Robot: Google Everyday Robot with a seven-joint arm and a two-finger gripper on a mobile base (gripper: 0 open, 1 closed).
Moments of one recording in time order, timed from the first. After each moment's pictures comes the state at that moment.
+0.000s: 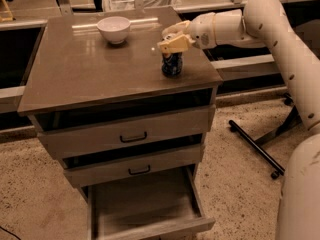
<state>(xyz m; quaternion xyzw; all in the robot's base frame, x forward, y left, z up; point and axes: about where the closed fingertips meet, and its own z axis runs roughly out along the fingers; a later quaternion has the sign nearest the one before) 0.738 -0.037 0.917 -0.50 0.64 0.31 0.51</state>
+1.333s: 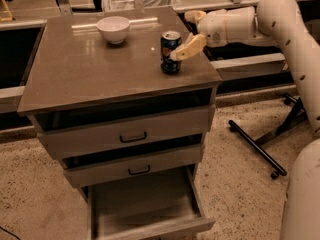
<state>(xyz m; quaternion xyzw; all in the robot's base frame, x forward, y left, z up) 0.734 -0.058 0.927 -0.52 0.61 0.29 0.52</state>
